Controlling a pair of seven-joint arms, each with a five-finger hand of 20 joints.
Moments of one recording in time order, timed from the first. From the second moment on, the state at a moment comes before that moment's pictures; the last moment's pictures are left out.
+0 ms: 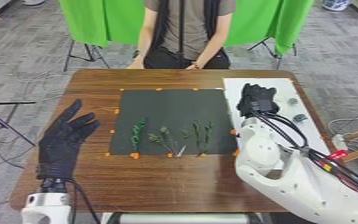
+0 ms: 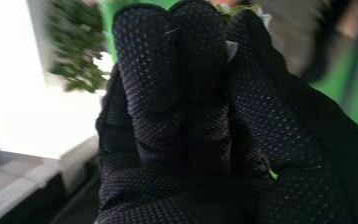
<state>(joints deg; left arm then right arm) 129.3 -54.7 -88.9 -123.6 38.5 12.8 31.1 -61.8 -48.3 31.7 -104.6 -138.2 6.2 64.1</state>
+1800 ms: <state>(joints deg) 117.7 -48.4 -83.0 -123.5 39.1 12.1 33.0 -34.3 -75.8 -5.8 -87.4 -127.6 7.2 38.8</state>
